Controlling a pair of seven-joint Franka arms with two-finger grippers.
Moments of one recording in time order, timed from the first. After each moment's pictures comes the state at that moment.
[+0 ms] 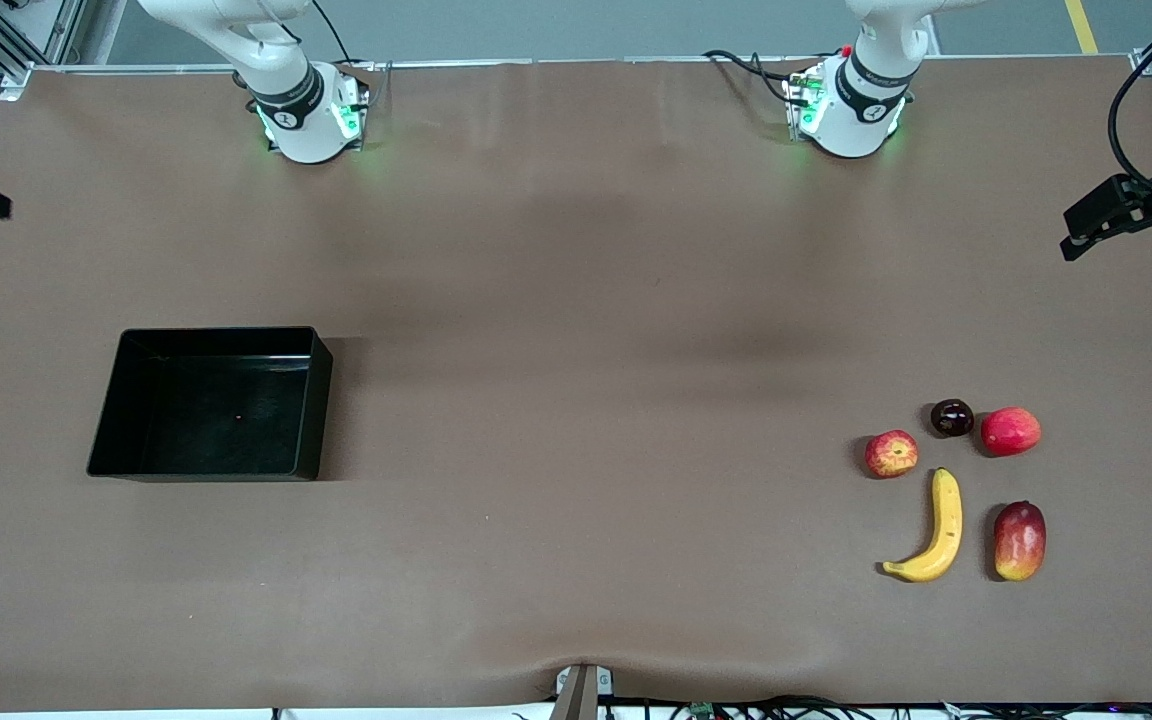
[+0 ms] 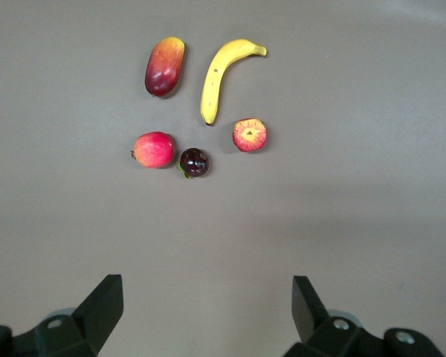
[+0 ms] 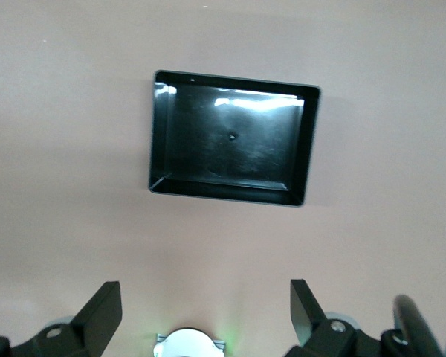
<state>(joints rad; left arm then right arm) 0.18 -0.05 -0.20 -1.56 0.02 1.56 -0.04 0.05 0.06 -0.16 -1.26 0.00 1.25 -0.21</state>
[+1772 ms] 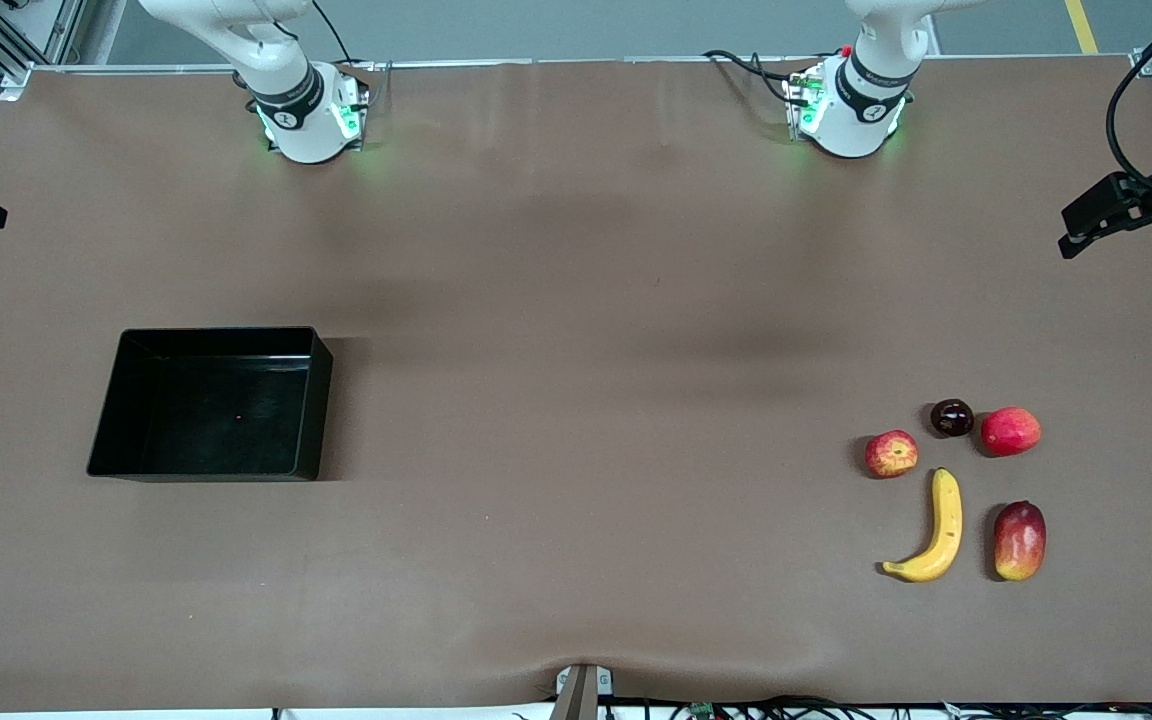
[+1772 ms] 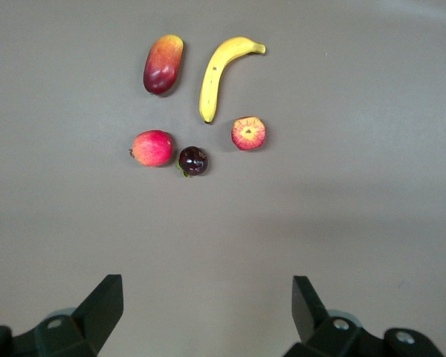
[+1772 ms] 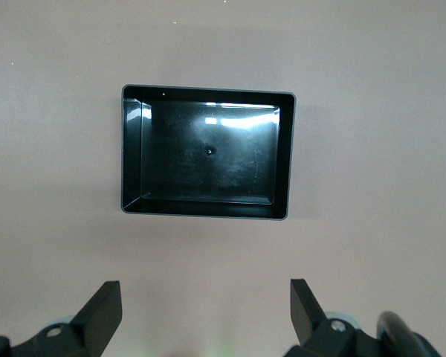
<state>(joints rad) 0.18 -0.04 -0.21 -1.56 0.02 1.56 -0.05 0.03 -0.08 -0.17 -1.56 -0.01 1.48 -0.21</state>
